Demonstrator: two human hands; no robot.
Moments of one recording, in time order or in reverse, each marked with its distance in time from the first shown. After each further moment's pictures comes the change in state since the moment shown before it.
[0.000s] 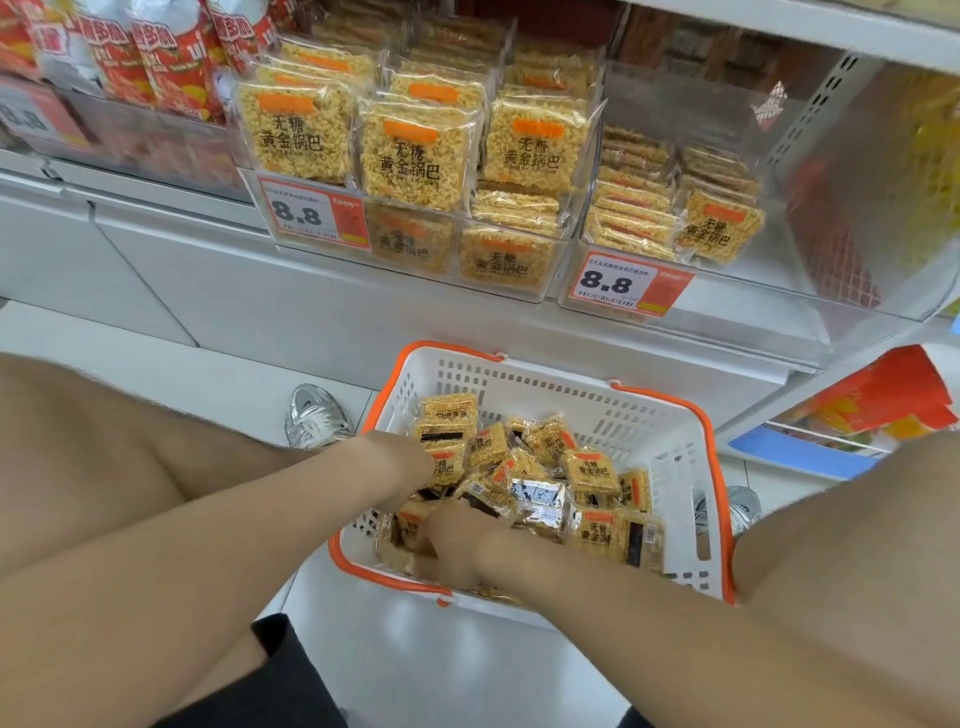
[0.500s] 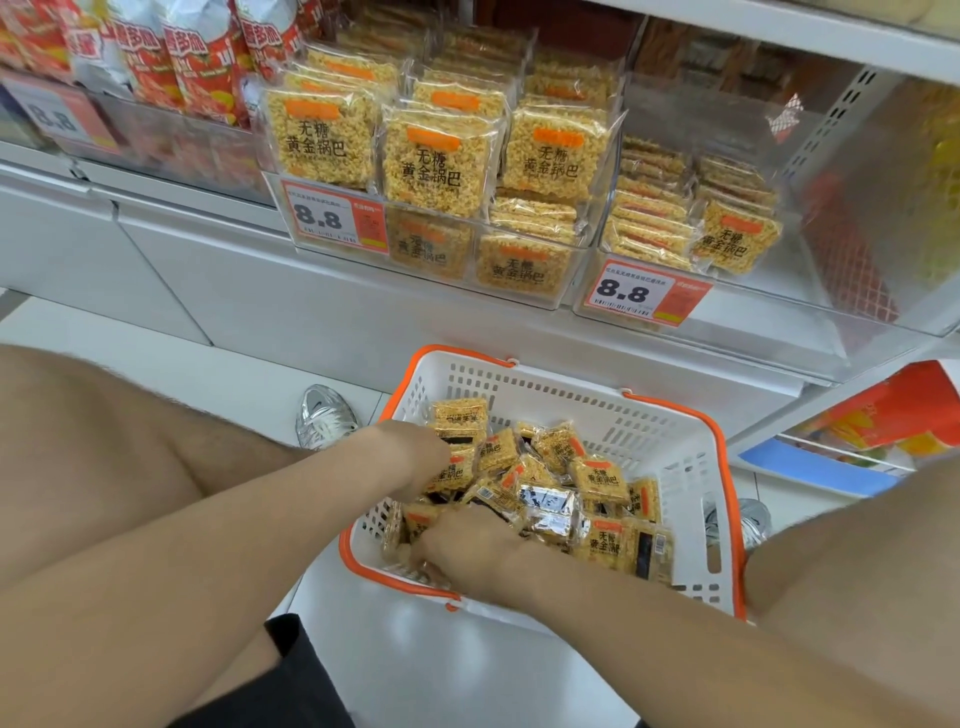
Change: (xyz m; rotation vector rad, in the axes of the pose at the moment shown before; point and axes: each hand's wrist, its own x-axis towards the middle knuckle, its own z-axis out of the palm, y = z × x) left_hand 0.002 -0.010 -0.006 -0.073 0.103 -0.007; right_hand -0.014 -0.003 -0.007 -0.193 0.188 -0.223
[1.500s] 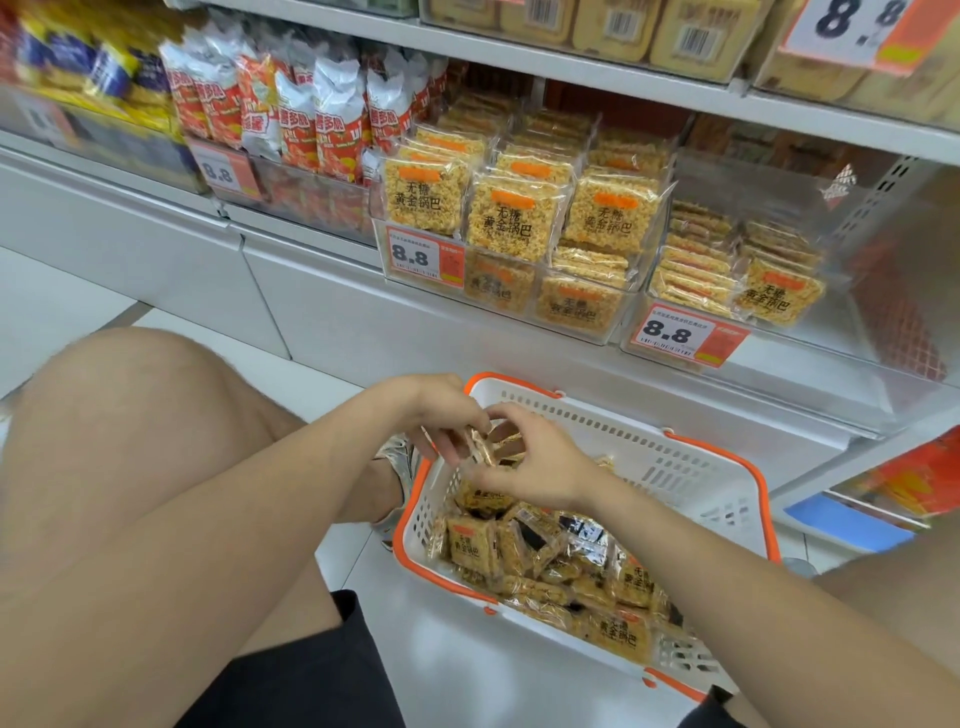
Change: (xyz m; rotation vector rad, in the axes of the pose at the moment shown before) left_hand -0.070 -0.045 -0.040 -1.216 0.117 -0.211; right_hand -0.032 0.030 -0.086 0.803 0.529 0.148
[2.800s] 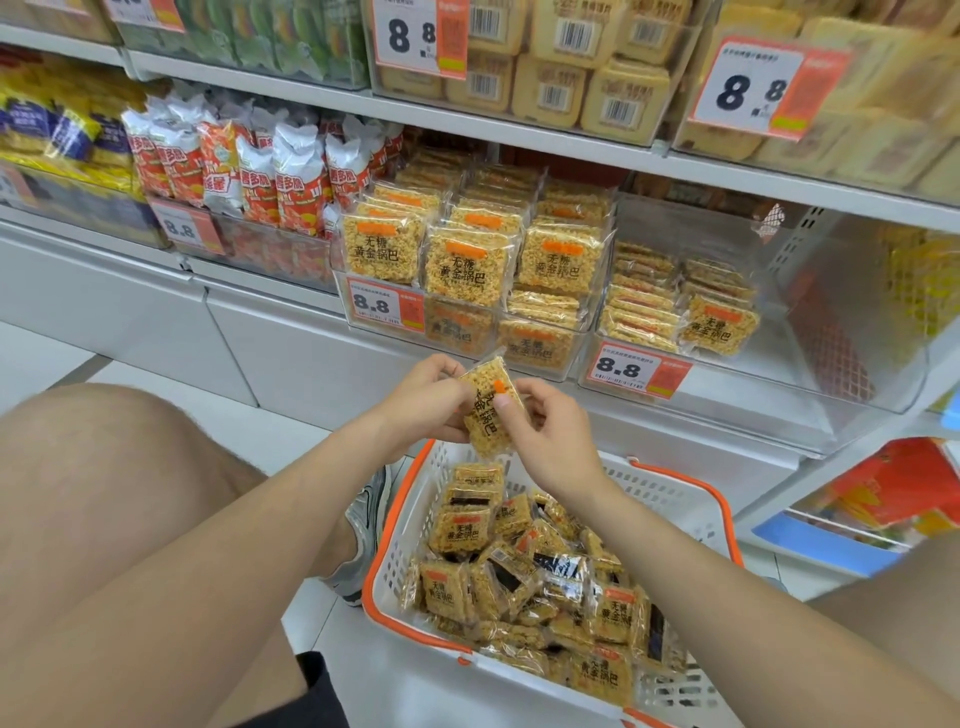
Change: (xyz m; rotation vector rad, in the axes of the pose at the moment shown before) left_hand -0.010 0.037 0.000 -0.662 0.271 0.307; right_hand -0.006 -0.030 -0.048 0.131 0.549 -0.073
